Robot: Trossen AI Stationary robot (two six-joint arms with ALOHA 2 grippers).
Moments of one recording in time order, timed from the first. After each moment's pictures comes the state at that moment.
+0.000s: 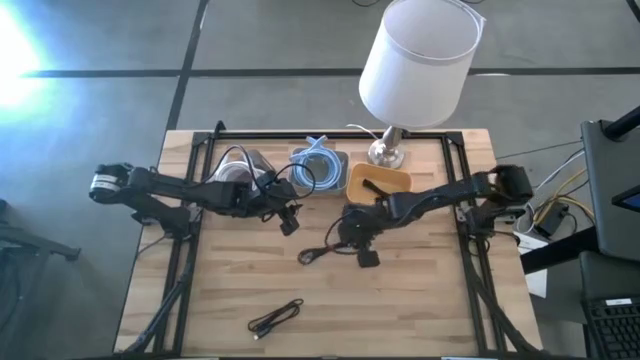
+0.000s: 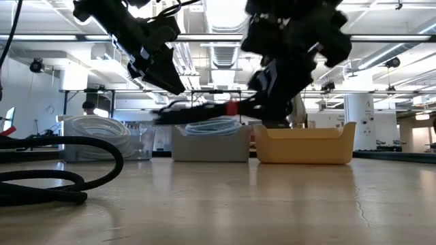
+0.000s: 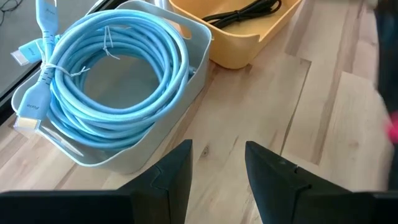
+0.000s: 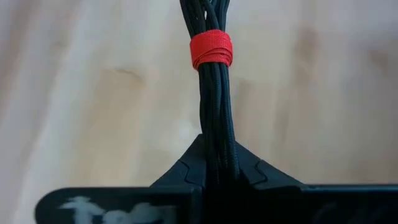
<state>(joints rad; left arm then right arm) -0.02 1.31 0.86 -0.28 -0.38 -0.31 0.09 1.68 1.09 -0.44 -0.12 -0.03</state>
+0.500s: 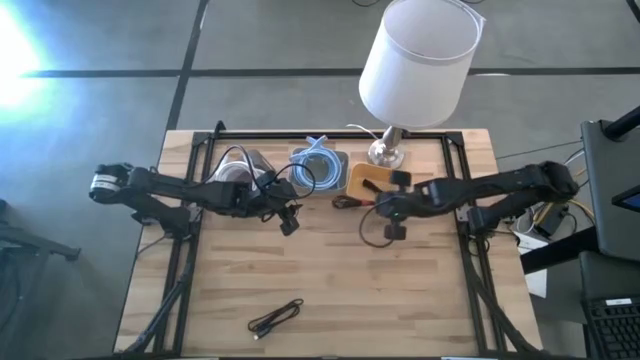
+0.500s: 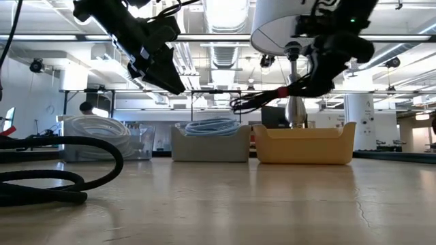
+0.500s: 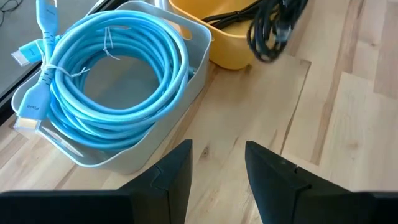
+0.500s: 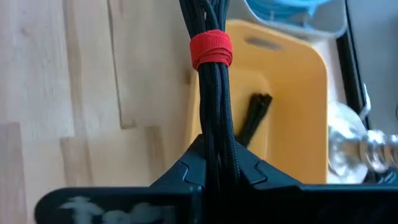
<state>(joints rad) -0.02 1.31 0.86 -0.28 -0.38 -0.31 0.07 1.31 0.96 -0.79 0.38 0.08</state>
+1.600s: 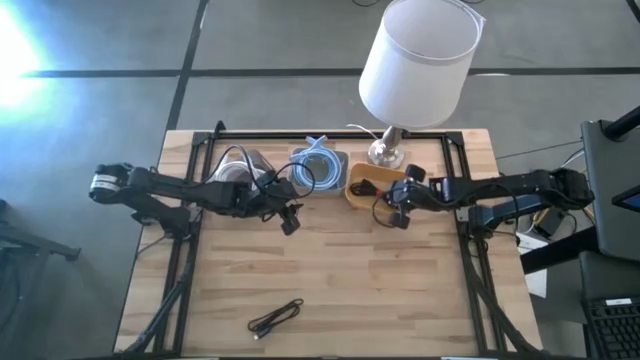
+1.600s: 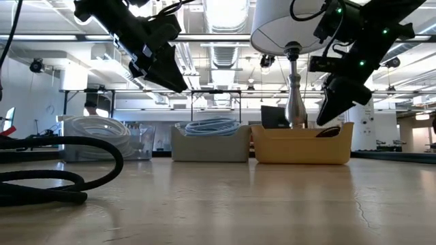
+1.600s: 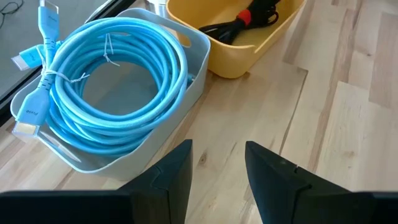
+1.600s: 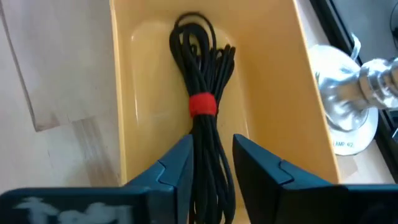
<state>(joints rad) -0.02 1.31 0.86 -0.25 -0.39 -0.32 -0.11 1.15 0.62 -0.49 0.39 0.10</state>
